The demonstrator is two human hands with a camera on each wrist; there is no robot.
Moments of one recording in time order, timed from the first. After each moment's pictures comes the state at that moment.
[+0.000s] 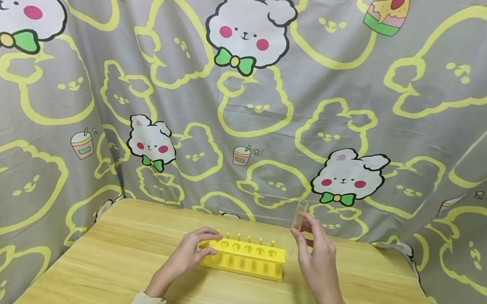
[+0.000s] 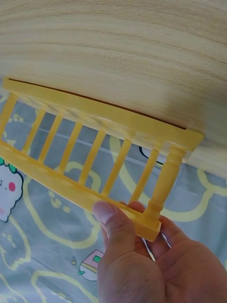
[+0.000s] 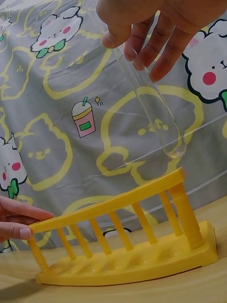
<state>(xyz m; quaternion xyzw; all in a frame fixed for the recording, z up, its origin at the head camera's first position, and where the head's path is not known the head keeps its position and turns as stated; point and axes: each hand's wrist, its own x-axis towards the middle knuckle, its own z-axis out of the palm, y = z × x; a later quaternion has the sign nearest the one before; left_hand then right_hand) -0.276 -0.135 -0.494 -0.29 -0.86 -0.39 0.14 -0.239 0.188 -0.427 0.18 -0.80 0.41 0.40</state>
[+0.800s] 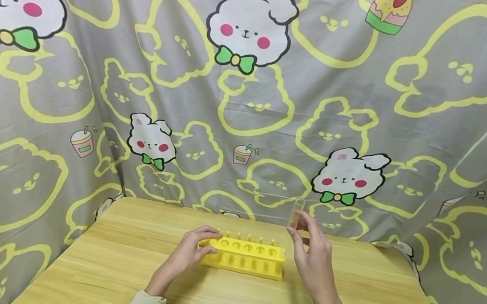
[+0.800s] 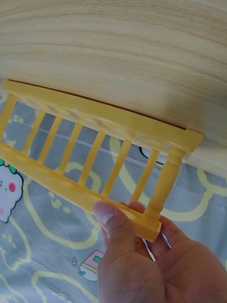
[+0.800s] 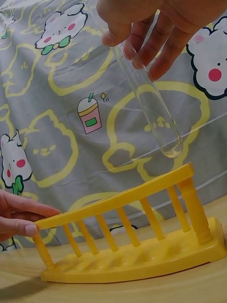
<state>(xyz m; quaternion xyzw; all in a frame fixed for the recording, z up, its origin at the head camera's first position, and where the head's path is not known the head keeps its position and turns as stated) -0.276 -0.136 -0.495 -0.29 -0.86 -0.38 0.15 -0.241 0.181 -0.428 0.19 -0.79 0.42 0.40</state>
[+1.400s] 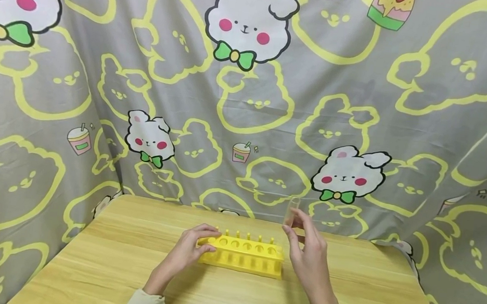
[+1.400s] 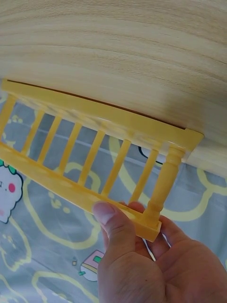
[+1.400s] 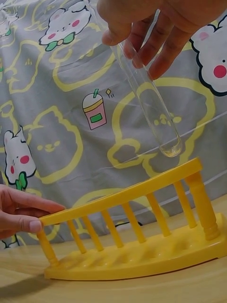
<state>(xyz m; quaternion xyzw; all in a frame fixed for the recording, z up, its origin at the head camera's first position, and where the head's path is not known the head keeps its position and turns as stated) -0.278 -0.136 -0.495 -0.29 -0.86 -0.39 0.15 -0.243 0.174 -0.427 0.20 -0.79 0.42 0.40</state>
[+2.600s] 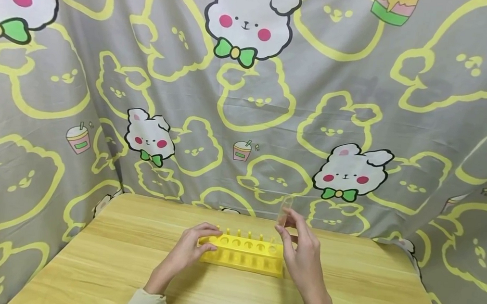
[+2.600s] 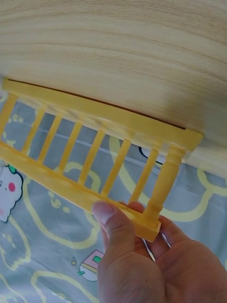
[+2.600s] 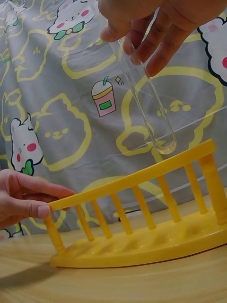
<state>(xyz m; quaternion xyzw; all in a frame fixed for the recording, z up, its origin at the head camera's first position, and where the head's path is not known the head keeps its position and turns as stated) -0.279 -0.136 -0.494 -0.29 -0.86 -0.39 0.14 -0.245 0.159 -0.432 0.22 -0.79 0.42 0.39</state>
